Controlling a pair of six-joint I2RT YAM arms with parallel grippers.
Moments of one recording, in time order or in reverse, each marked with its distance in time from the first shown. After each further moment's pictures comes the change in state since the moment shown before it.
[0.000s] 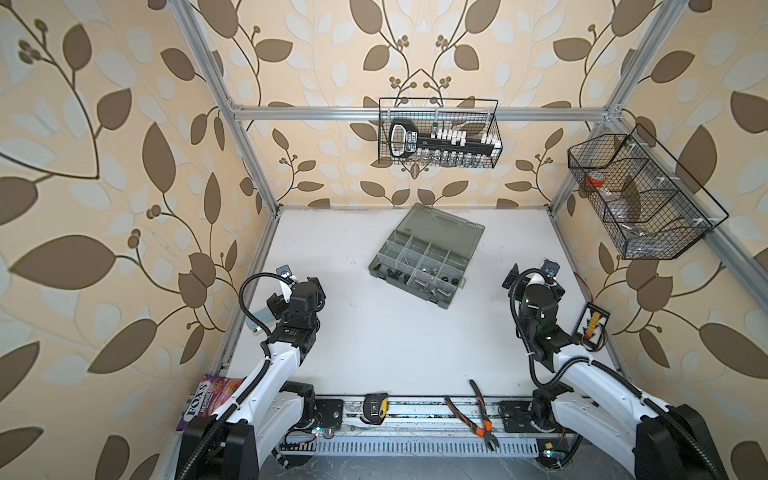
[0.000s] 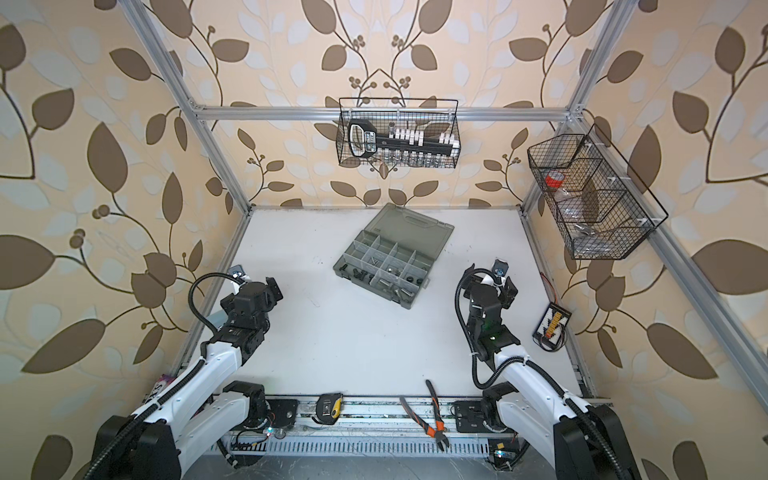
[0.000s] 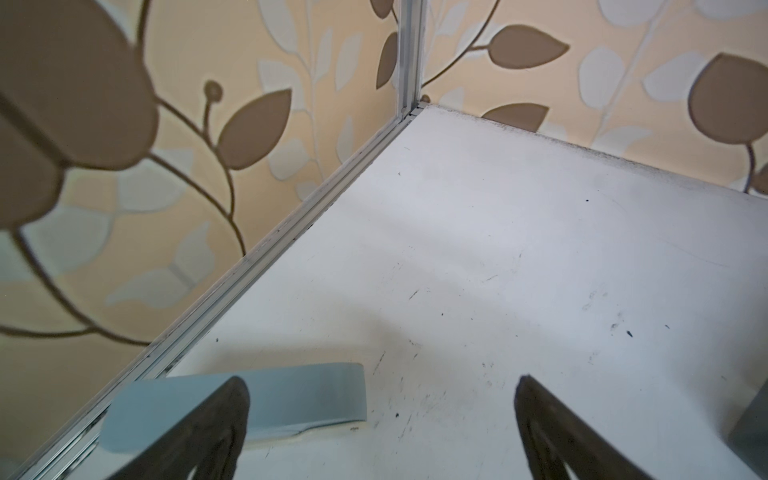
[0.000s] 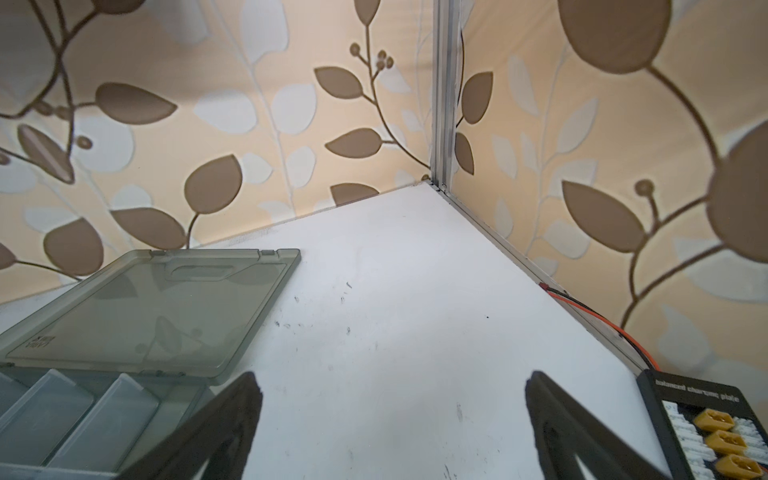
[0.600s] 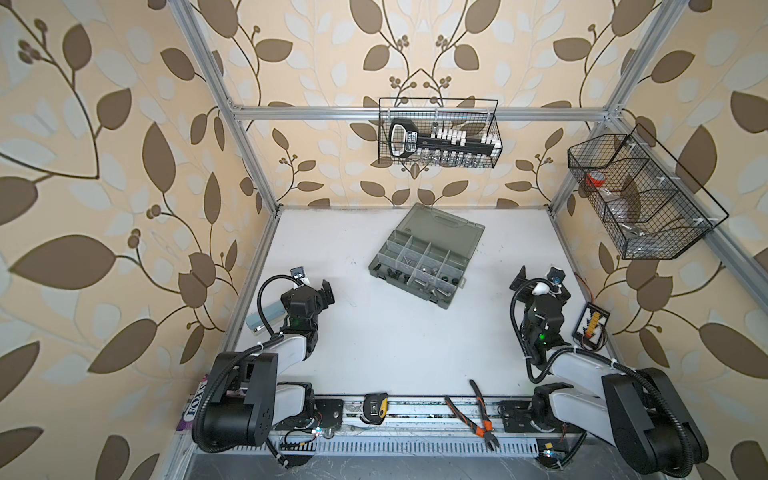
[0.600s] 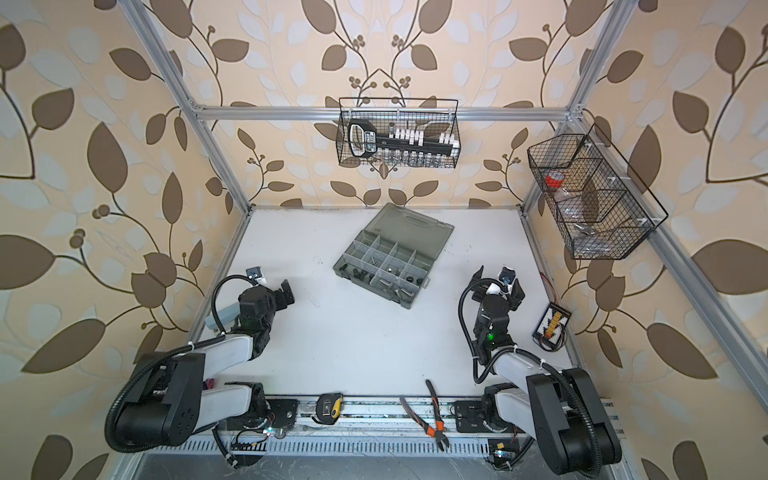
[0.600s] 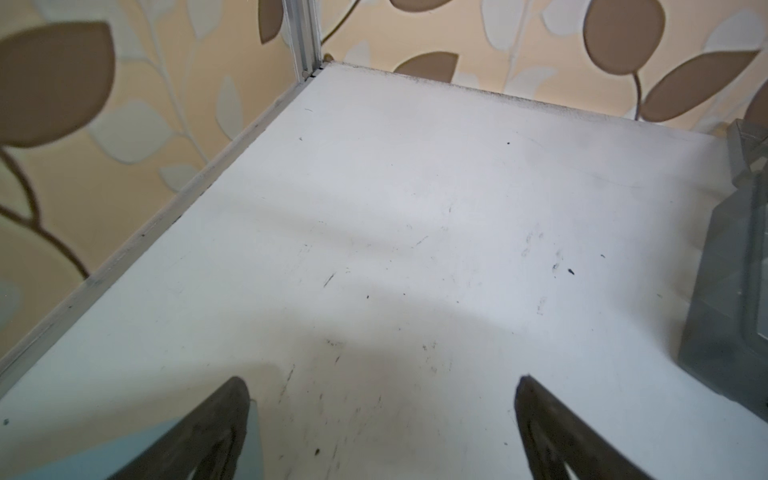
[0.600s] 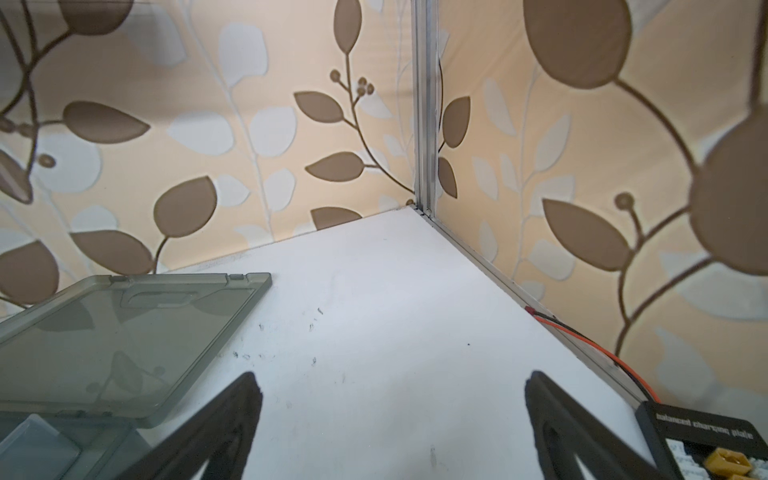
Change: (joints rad) left arm 0.092 0.346 -0.107 0.491 0.340 0.109; right arm -0.159 0.192 -0.138 0.488 -0.125 -0.113
